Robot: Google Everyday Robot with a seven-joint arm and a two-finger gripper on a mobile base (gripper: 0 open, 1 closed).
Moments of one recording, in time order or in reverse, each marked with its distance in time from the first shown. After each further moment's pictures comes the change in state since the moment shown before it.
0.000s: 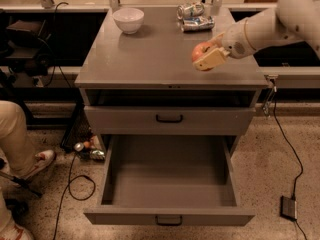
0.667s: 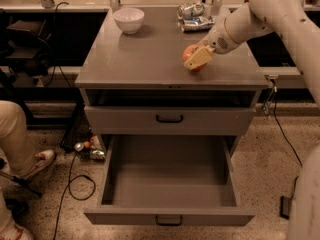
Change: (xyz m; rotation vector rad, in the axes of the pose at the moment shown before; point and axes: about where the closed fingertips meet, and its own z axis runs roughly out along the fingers) arm -0.001 -0.018 0.046 -0.047 0.118 0.022
